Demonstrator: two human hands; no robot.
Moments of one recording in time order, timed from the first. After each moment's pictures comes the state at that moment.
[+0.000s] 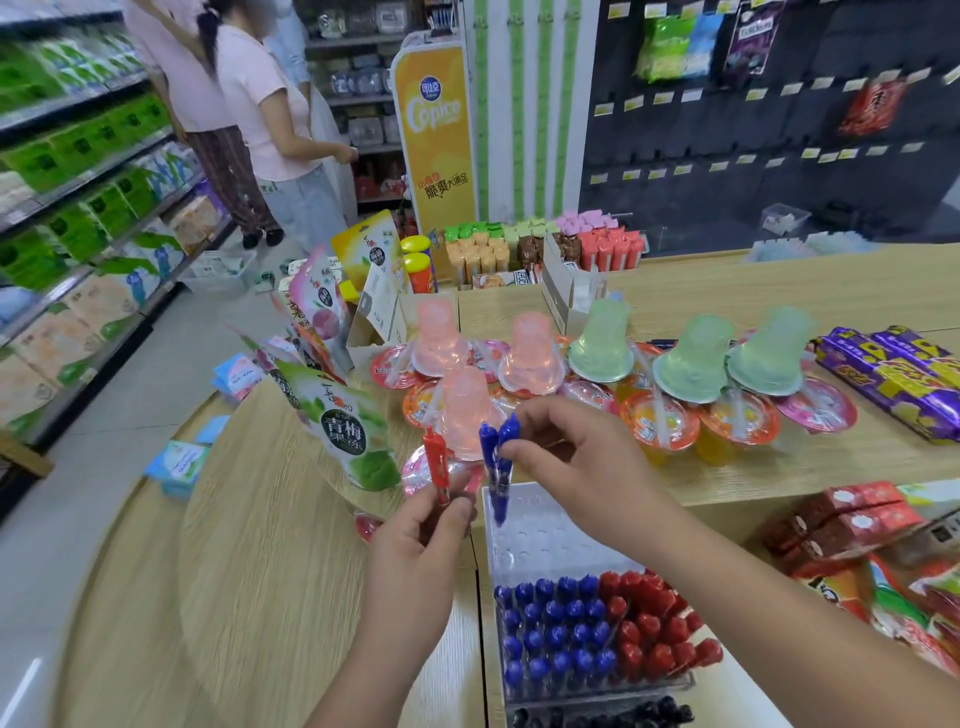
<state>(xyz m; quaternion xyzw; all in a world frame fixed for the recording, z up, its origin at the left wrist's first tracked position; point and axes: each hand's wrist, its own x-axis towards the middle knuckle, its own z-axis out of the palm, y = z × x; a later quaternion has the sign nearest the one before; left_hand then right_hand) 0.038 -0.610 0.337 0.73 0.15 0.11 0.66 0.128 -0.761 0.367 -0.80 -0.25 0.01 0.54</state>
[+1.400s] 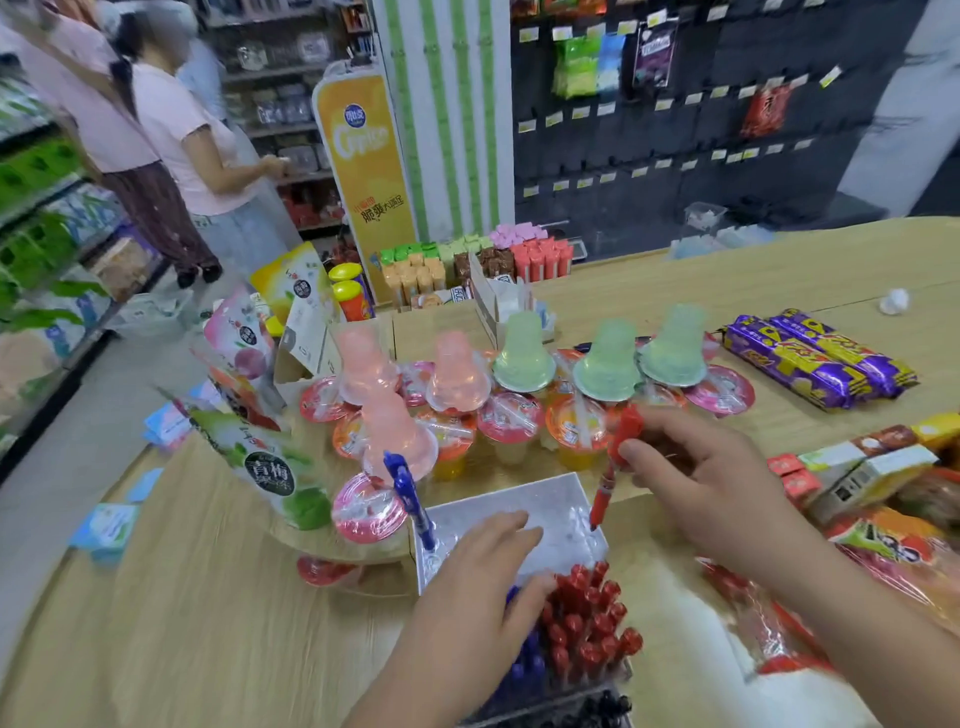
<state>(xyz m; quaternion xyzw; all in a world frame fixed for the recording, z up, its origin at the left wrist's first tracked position) 0.048 -0.675 0.331 0.95 -0.14 -0.06 0.27 0.106 -0.897 0.378 -0.84 -0.15 -0.09 0.52</state>
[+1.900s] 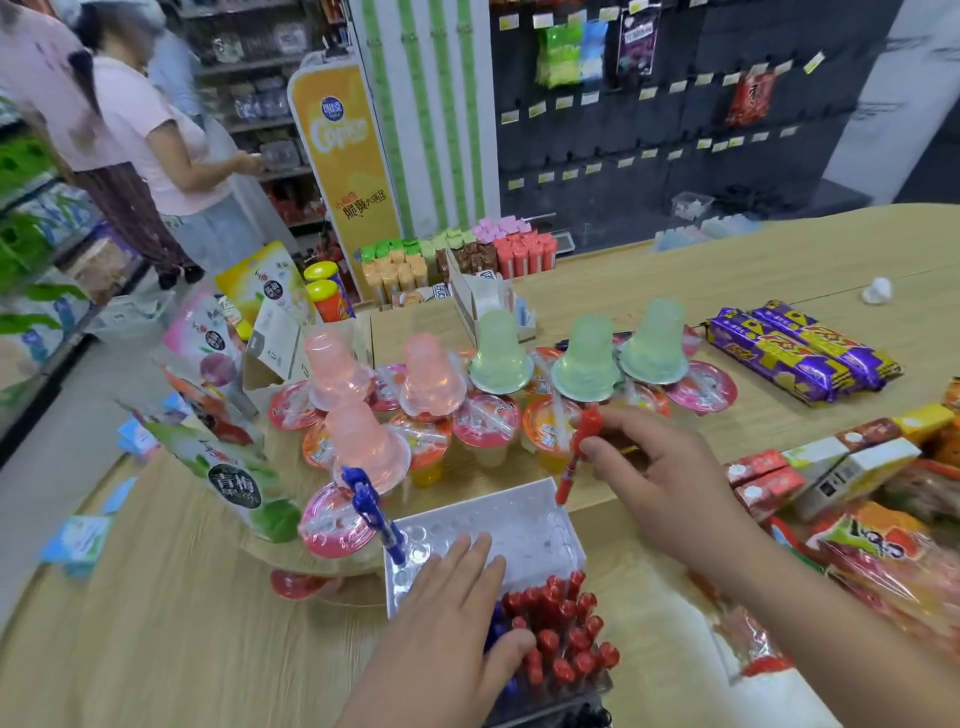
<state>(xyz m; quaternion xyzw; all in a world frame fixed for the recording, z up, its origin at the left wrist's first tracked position) 0.052 -0.678 0.316 0.97 -0.15 -0.17 0.07 0.131 -0.899 0.351 -0.85 -0.16 -0.13 0.49</state>
